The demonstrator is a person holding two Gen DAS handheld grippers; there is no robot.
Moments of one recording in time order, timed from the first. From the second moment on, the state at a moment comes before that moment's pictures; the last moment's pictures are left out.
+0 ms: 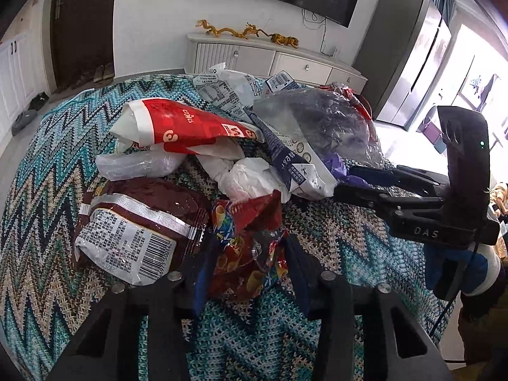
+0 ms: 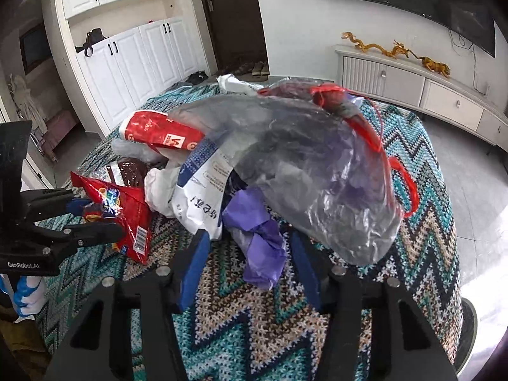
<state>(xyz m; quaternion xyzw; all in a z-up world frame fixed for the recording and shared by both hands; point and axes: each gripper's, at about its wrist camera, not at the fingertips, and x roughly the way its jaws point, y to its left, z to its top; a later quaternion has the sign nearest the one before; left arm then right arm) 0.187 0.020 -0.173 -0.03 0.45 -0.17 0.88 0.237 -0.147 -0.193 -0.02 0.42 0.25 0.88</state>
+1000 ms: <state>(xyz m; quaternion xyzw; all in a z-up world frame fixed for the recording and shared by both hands) 0.126 -0.039 -0.070 0.02 0.35 -0.25 0.90 0.081 -0.252 -0.123 0.04 0.32 0.15 0.94</state>
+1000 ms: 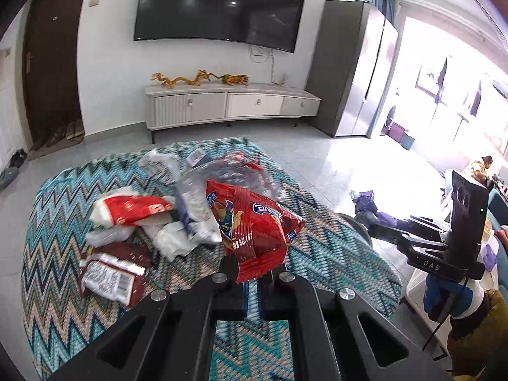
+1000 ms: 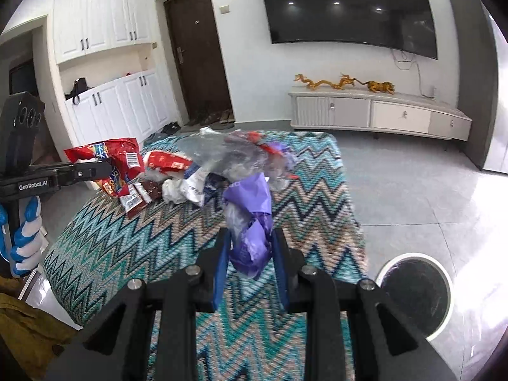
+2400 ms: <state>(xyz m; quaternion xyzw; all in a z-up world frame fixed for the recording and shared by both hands) 0.256 -0.401 -0.182 0.08 0.48 -0.39 0.78 0.138 -0.541 -0.309 0.23 0.45 -0.12 0.86</state>
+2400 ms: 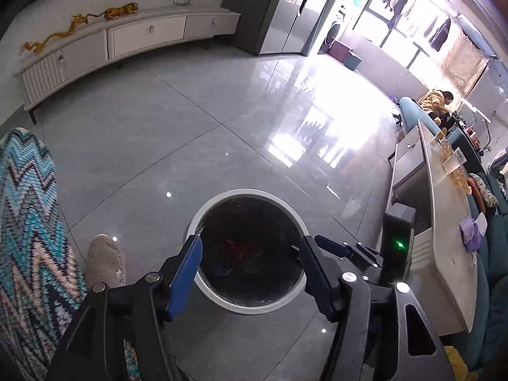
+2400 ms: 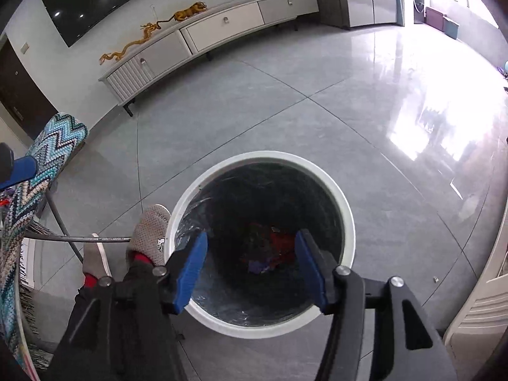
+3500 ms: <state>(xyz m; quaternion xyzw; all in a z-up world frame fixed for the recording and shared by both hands) 0.124 0.059 -0.030 -0.04 0.27 -0.16 0.95 0.061 -0.283 0.013 0.04 0.22 0.05 0.97</state>
